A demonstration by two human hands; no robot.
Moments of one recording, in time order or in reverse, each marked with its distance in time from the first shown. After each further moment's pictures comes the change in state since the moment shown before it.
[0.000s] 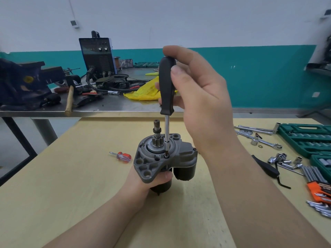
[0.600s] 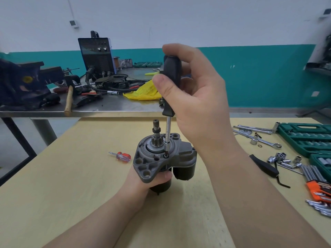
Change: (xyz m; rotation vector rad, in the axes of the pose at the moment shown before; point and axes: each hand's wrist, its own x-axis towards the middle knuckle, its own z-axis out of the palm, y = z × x) left_hand 0.007 0.001 0.005 -0.095 0.027 0.062; right_hand -0.001 -0.003 0.001 -0.106 0.018 -0.056
